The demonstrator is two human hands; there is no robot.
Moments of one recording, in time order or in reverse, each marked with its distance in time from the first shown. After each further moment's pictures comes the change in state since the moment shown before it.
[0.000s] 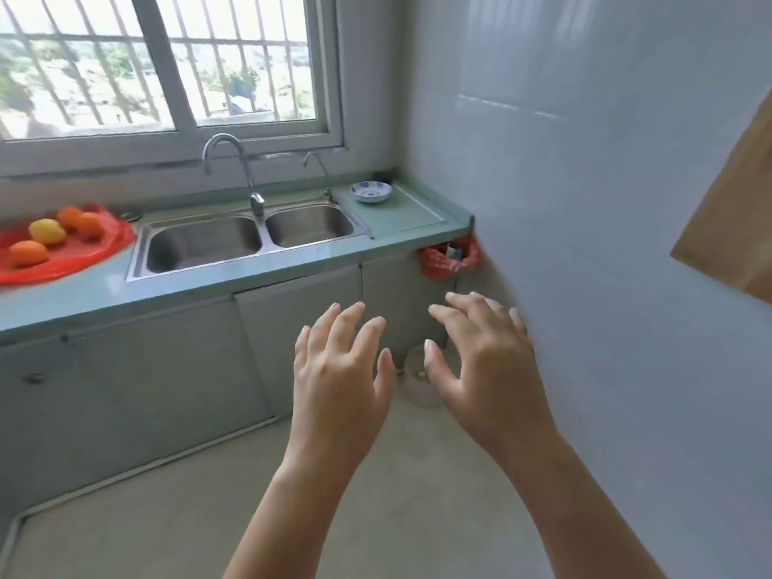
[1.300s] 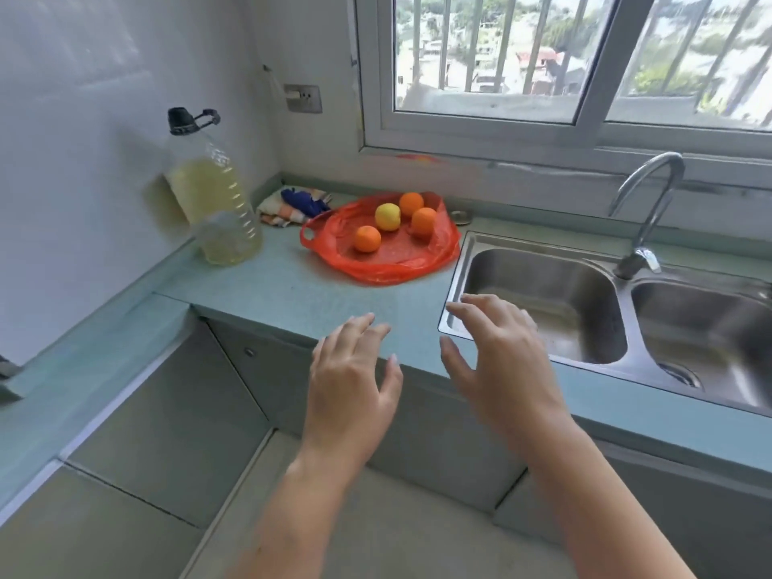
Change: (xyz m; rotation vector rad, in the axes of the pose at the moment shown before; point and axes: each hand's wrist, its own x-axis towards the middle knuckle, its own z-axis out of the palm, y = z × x) left_hand 0.158 -0.561 -0.066 0.323 0.180 -0.680; right_hand 0.301 -0.369 0.493 0.523 -0.361 -0.477
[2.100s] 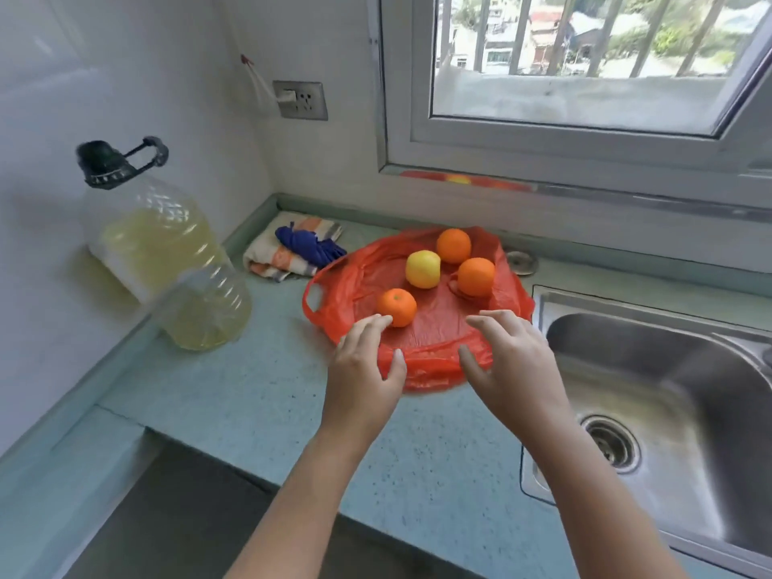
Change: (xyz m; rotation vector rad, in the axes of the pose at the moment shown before) left_hand 0.273 -0.167 0.133 -0.207 -0.107 -0.121; right_hand 0.243 0.075 0.219 0.022 -0.120 0.097
